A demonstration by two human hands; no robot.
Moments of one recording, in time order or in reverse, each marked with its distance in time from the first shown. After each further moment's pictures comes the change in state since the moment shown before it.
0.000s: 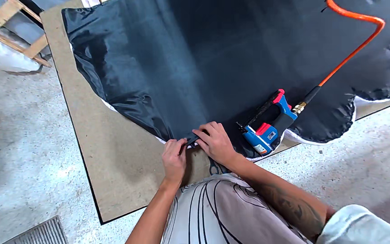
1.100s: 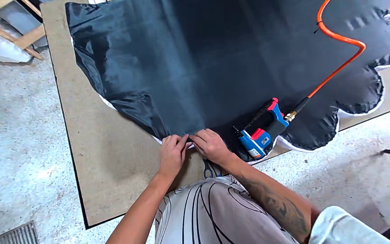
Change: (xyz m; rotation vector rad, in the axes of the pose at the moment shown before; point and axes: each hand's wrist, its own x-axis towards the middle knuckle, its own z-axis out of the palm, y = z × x) left_hand 0.024 -0.003 -0.004 0.144 -0.220 0.146; right_hand 0.006 0.008 0.007 0.027 0.045 -0.229
